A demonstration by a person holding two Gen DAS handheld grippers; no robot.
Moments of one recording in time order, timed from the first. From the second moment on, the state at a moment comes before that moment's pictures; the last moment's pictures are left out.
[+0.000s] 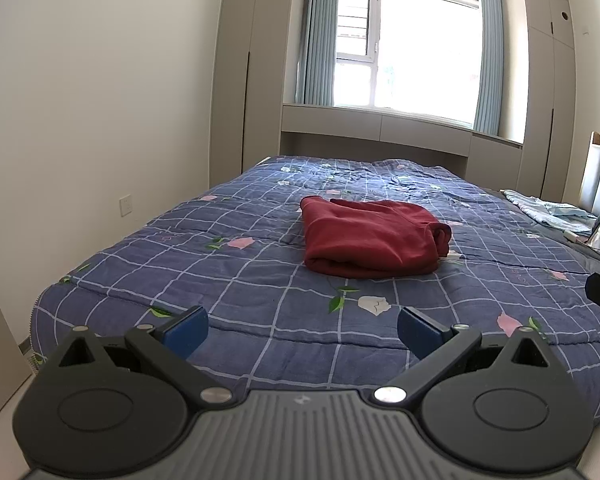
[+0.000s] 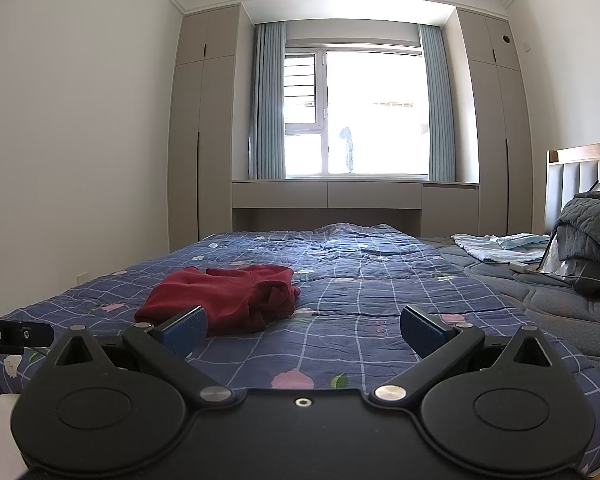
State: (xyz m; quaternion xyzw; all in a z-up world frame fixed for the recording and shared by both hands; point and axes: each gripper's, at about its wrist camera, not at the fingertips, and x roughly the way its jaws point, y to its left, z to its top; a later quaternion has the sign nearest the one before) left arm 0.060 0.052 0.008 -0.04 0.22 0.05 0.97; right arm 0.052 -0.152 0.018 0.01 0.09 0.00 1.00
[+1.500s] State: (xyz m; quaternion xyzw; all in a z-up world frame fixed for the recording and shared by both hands) left arm 0.061 0.053 0.004 -0.02 0.23 0.06 0.97; right arm 0.052 -0.152 0.018 0.01 0.09 0.00 1.00
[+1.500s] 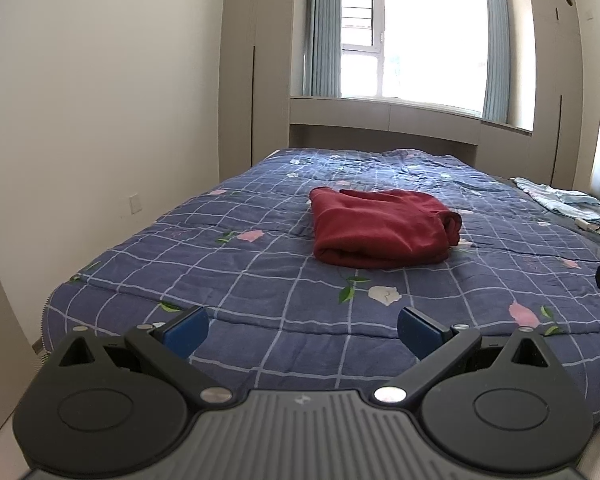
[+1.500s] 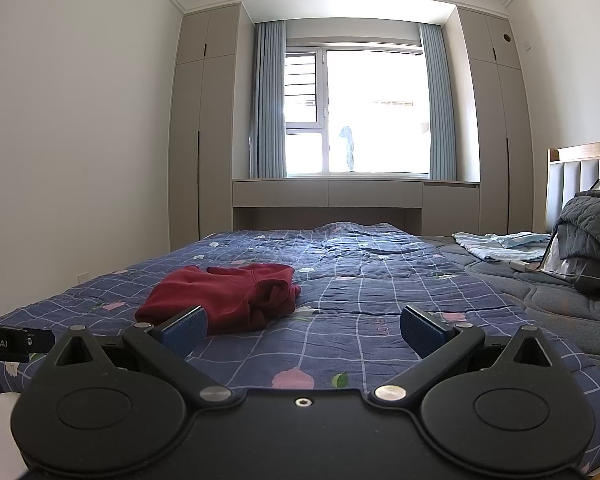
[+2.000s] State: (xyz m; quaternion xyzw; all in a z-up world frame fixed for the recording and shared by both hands) left arm 0.063 0.054 0.005 -0.02 0.23 0.06 0.97; right arm 0.052 -0.151 0.018 0.01 0.09 0.00 1.00
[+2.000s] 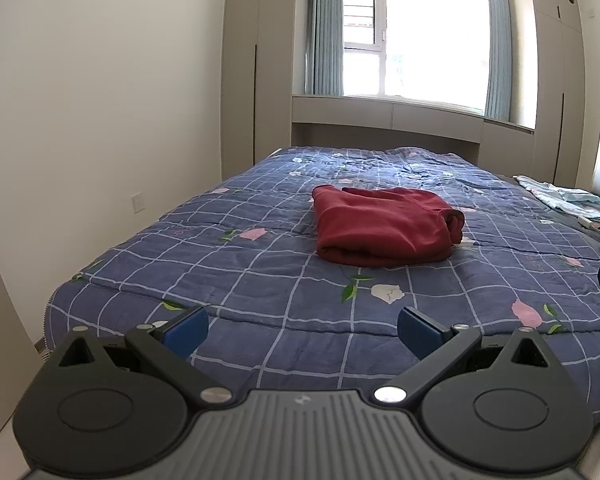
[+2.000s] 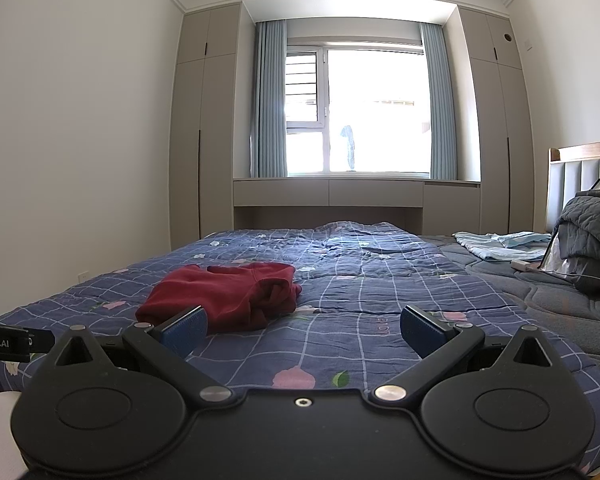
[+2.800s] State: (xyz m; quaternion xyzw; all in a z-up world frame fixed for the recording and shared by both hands) left arm 0.063 0.051 0.002 -0.01 0.24 0.06 0.97; right arm 0.056 -0.150 0.014 0.01 0.10 0.01 1.00
